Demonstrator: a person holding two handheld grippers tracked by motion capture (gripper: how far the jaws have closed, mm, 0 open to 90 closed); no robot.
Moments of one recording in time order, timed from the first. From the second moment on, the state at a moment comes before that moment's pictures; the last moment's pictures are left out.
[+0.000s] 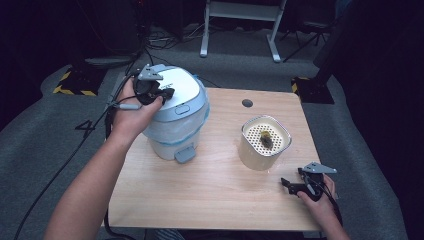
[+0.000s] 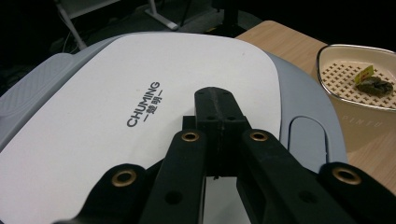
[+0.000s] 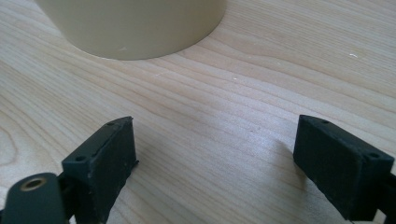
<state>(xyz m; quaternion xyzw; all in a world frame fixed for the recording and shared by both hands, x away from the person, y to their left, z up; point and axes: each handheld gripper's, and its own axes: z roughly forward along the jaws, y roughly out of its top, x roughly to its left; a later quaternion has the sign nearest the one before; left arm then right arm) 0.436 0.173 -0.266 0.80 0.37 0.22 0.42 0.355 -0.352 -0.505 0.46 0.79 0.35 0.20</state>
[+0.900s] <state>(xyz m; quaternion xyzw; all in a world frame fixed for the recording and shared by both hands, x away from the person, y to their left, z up) 0.374 0.169 -0.278 0.78 0.29 0.20 0.52 0.355 -0.352 -0.505 0.46 0.80 0.35 0.20</state>
